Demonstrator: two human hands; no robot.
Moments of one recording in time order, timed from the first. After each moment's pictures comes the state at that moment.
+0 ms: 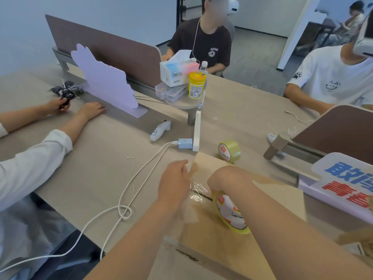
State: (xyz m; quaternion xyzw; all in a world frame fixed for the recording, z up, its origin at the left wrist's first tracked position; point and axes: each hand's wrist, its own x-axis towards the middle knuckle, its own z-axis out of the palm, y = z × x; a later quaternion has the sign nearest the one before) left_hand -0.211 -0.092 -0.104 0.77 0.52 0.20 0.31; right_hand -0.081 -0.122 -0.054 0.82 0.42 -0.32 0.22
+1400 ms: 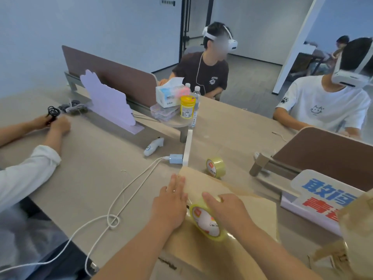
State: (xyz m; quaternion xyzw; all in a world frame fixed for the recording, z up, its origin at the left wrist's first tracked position) left_hand -0.193 -0.139 -0.108 0.85 0.50 0.02 0.16; right_hand -0.065 -0.236 -0.026 0.82 0.40 -0.30 -0.29
